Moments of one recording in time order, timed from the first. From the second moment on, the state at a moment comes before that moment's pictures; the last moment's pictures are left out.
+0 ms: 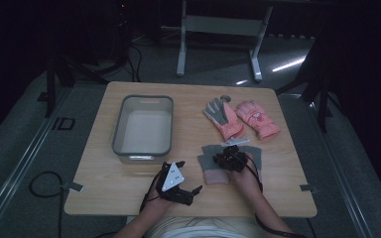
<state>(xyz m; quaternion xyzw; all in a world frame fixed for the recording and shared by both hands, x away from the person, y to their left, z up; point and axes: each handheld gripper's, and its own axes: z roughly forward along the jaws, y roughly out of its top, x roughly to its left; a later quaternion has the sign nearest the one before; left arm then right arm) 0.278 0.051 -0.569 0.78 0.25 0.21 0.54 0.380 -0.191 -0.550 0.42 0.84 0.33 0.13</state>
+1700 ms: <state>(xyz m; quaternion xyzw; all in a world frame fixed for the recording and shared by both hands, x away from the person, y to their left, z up) 0.277 0.050 -0.570 0.78 0.25 0.21 0.54 0.361 -0.304 -0.546 0.46 0.81 0.31 0.16</state>
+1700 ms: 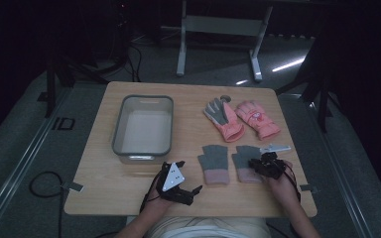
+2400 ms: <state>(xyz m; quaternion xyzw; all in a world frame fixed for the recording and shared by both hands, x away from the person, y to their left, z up) 0.278 0.050 -0.569 0.78 0.25 0.21 0.54 0.353 -0.294 -0.475 0.46 0.80 0.34 0.20</state>
